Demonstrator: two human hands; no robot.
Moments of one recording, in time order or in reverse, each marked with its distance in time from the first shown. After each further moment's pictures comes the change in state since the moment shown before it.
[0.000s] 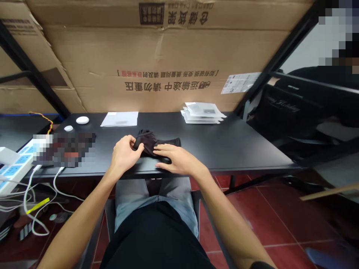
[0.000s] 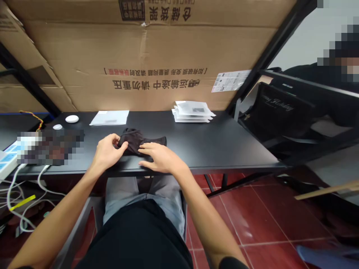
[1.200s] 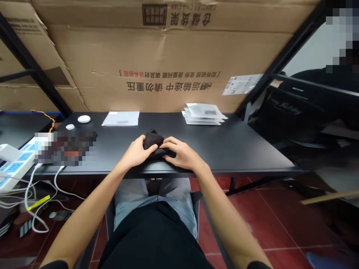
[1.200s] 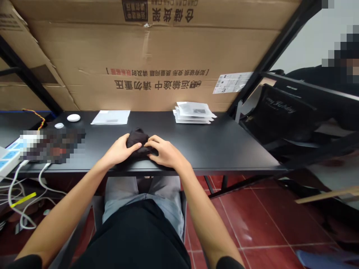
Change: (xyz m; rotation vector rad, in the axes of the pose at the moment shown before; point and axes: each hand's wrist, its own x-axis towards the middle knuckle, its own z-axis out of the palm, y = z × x) left_hand 0.011 0.016 0.022 -0.392 -0.288 -0.013; right_hand -0.004 0.023 -0.009 0.105 0.145 0.060
